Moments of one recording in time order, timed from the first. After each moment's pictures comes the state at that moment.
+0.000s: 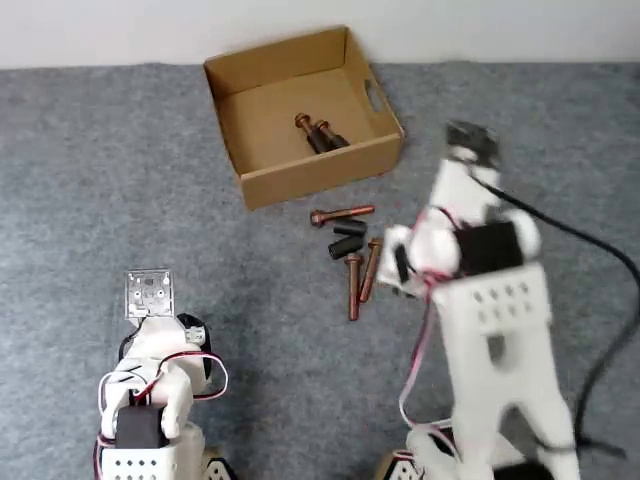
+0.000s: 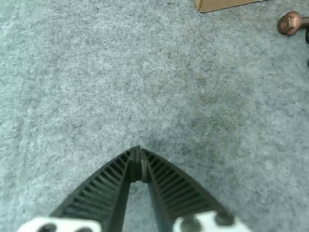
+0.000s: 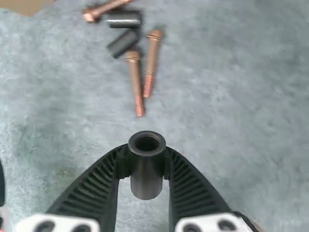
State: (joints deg) left arm -5.1 -102.9 96.8 67.0 11.0; right arm -14.6 -31.0 10.3 100.5 -24.7
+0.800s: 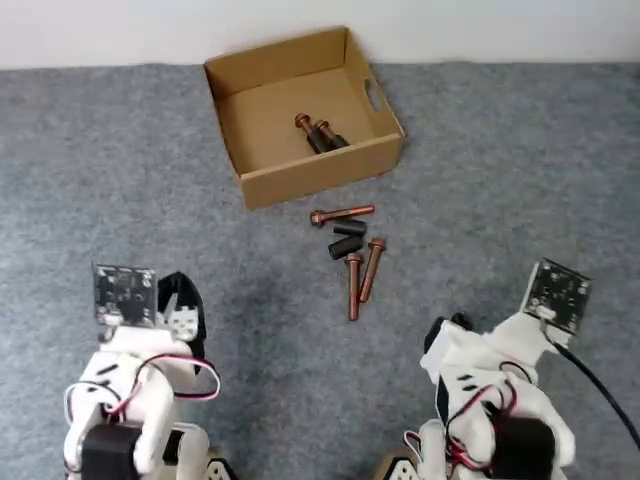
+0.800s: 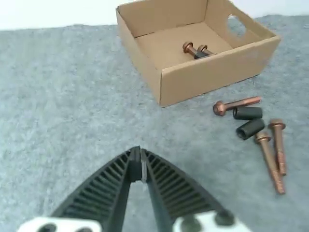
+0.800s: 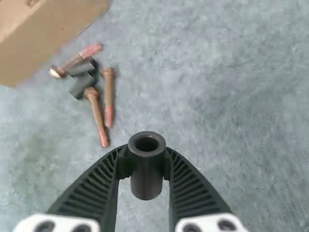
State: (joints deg) left arm 0.7 -94.6 68.6 71.2 10.4; right arm -0.4 -87.7 56.8 90.8 -24.4
